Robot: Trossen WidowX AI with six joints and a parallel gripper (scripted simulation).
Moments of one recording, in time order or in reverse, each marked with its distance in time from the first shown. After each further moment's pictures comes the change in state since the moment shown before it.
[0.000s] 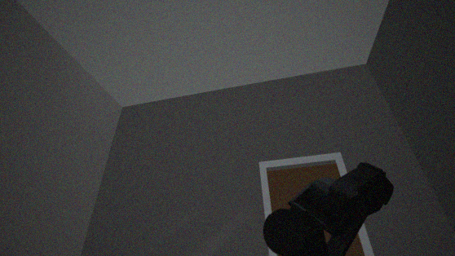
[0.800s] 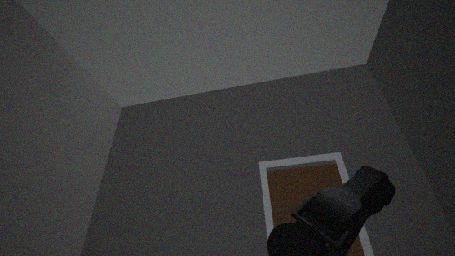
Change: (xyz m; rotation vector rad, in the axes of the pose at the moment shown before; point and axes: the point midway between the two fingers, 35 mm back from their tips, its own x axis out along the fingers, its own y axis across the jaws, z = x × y) arm 0.018 -0.002 -0.003 0.002 0.006 -0.001
